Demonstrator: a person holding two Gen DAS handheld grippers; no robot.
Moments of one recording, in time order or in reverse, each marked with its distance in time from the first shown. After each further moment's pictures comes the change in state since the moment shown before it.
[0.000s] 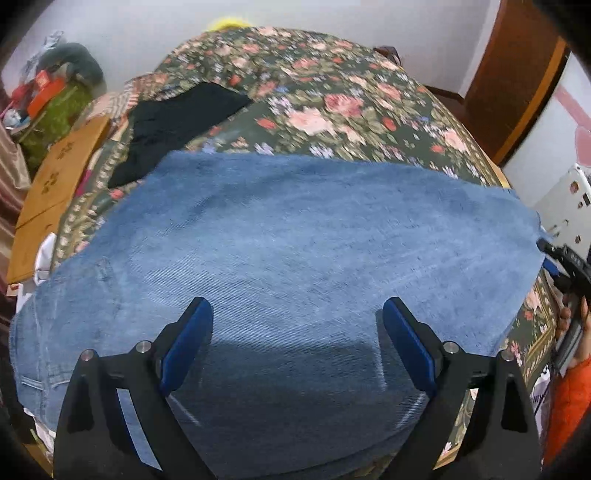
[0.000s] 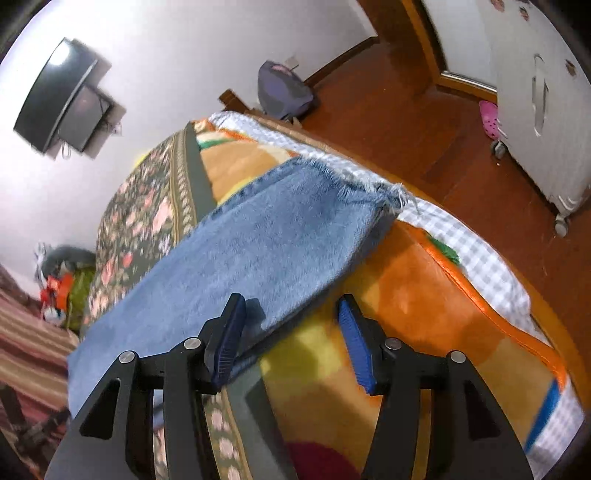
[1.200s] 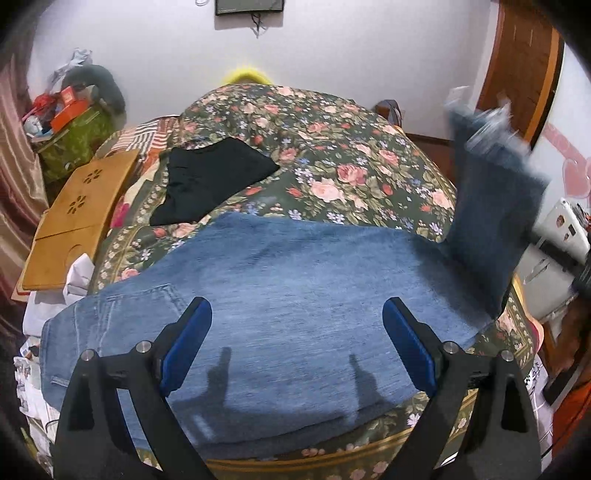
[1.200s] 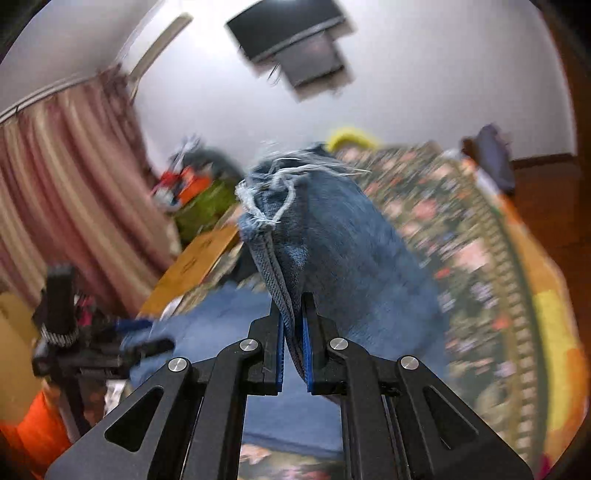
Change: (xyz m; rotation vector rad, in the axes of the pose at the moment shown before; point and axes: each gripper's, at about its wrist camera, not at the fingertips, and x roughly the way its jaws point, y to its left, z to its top) left arm -0.086 0.033 -0.007 -0.049 -0.217 0.001; right arm -0.040 0.261 -0.081 -0.667 0.046 0.453
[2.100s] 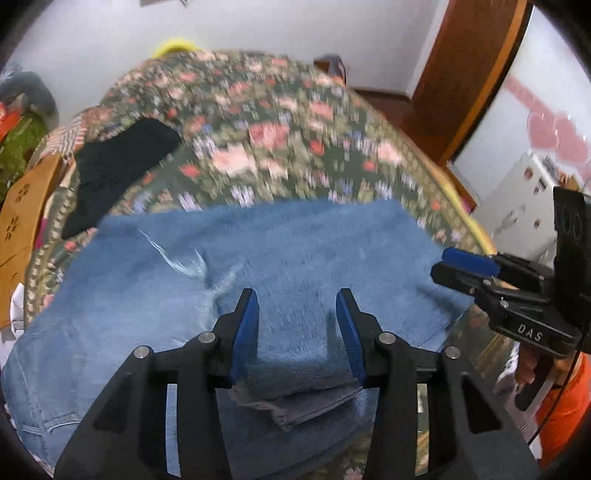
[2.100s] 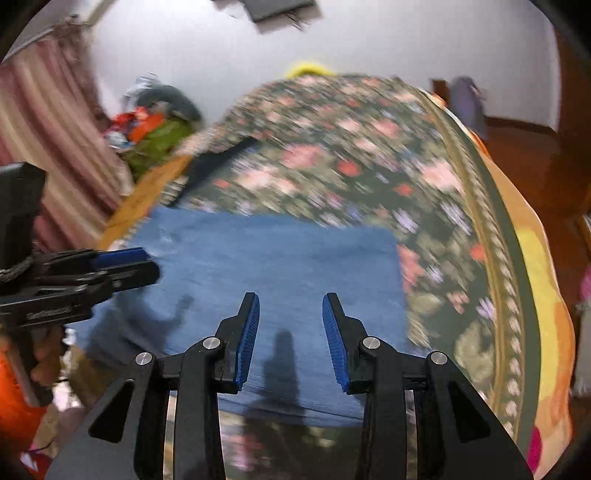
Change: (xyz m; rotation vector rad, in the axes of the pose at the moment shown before) left arm 0.082 -0.072 0.011 0.153 0.194 -0.162; right arm 0.035 -0.049 -0.041 0.029 0.257 -0.216
